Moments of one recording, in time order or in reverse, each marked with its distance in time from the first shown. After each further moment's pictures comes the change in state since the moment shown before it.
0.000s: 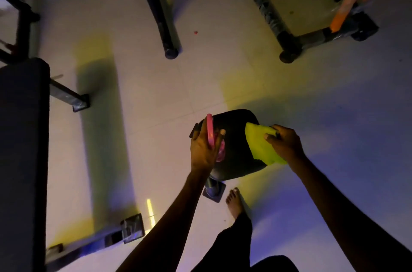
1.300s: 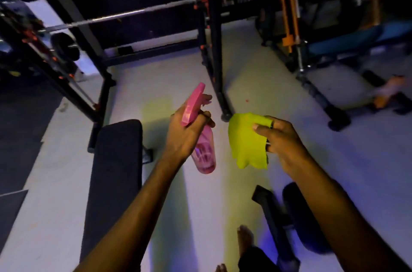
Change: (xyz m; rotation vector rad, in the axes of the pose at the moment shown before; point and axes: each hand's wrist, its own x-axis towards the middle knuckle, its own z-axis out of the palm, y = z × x) left_hand 0.120 0.041 -0.562 -0.426 0.069 0.346; right_hand -0.124 -0.504 0.178 0.649 -0.082 -0.157
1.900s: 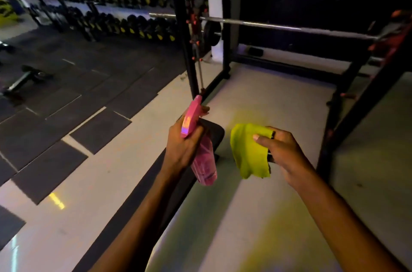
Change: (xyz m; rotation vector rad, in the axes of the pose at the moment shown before) left_hand 0.090 -0.061 -0.172 0.258 0.753 -0.162; right_hand 0.193 -0.099 0.261 -0.315 -0.712 -0.118
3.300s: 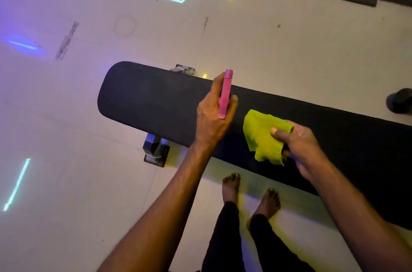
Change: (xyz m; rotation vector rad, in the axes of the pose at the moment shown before) left_hand -0.119 -0.456 -0.154 0.242 1.189 -0.702; right_hand 0.213 0.311 0.484 -0.661 -1.129 0.344
